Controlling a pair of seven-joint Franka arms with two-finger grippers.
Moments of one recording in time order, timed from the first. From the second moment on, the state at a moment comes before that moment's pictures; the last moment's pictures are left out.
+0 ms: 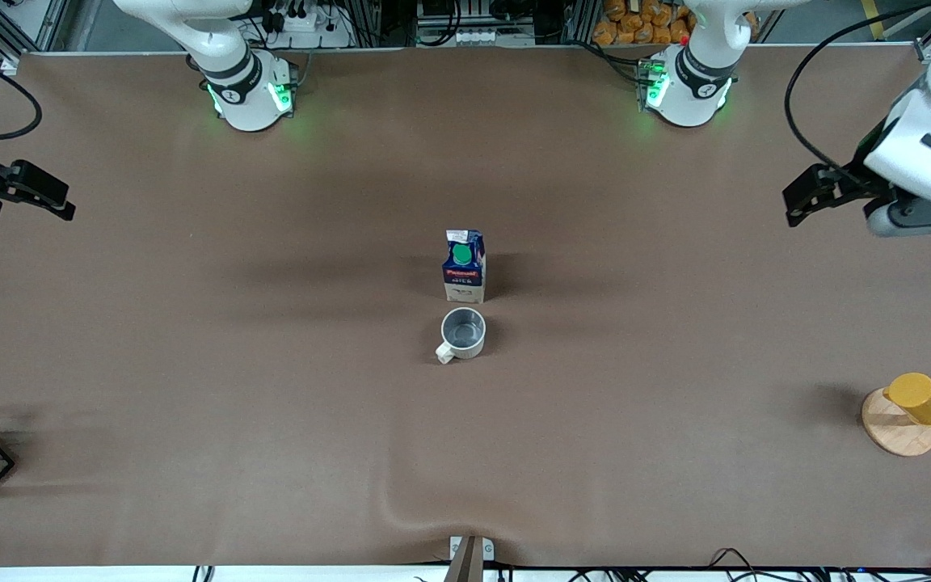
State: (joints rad) left arm -0.03 0.01 -0.13 -1.51 0.06 1.55 -0.21; right arm 0.01 0.00 -0.02 -1.53 -0.02 1.50 0.04
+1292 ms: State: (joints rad) left arm -0.11 -0.02 -0.01 -1.54 0.04 1.53 -0.16; right arm 0.02 0.01 -0.02 -1.53 -0.01 1.50 0.04
